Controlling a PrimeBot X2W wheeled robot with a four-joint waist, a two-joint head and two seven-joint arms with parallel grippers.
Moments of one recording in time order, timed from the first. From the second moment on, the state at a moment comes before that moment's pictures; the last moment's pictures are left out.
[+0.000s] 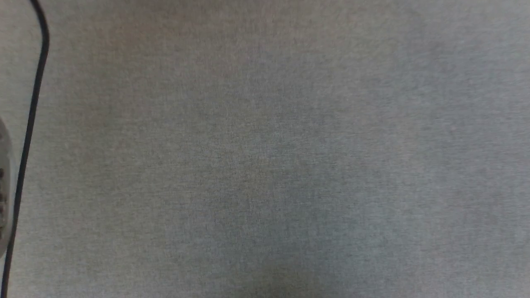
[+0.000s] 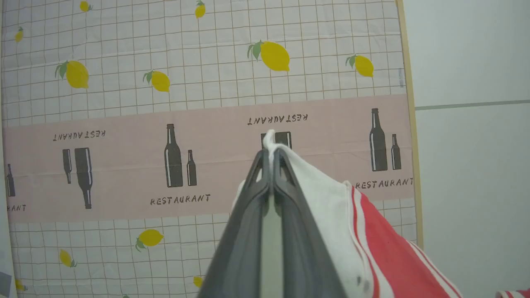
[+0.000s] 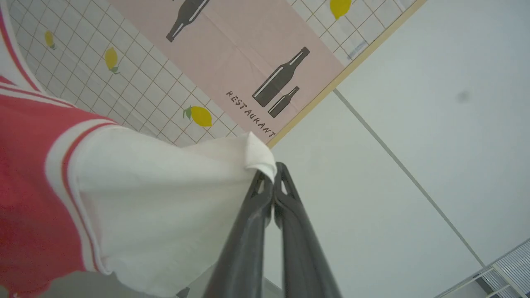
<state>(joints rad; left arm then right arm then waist) -1.69 0.31 -0.20 0.50 -0.22 0.10 -0.06 -1.77 -0.50 0.52 0.60 0.08 0.13 0.17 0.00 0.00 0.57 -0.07</state>
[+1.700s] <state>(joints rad) 0.31 0.54 -0.34 -0.15 -0.57 0.13 0.29 0.42 -0.53 0.06 -0.11 0.51 0.13 0.38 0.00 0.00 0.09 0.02</state>
